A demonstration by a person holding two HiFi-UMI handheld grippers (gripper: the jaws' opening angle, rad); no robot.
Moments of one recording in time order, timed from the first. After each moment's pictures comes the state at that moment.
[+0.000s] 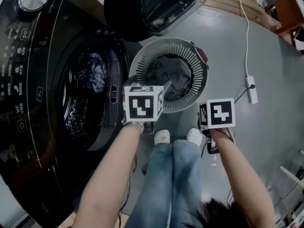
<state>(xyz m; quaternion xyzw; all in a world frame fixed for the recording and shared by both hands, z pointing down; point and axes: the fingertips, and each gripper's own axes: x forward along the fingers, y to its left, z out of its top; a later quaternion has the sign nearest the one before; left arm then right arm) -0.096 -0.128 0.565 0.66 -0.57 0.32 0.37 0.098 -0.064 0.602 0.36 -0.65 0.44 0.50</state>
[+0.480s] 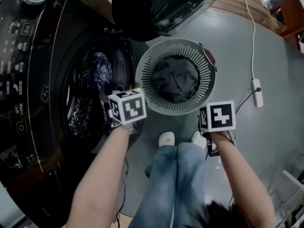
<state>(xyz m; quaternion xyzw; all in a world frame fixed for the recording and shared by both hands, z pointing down) -0.241 -0.088 0.580 0.49 -0.70 0.44 0.28 0.072 -0.058 0.614 0.35 -0.66 0.43 0.50</state>
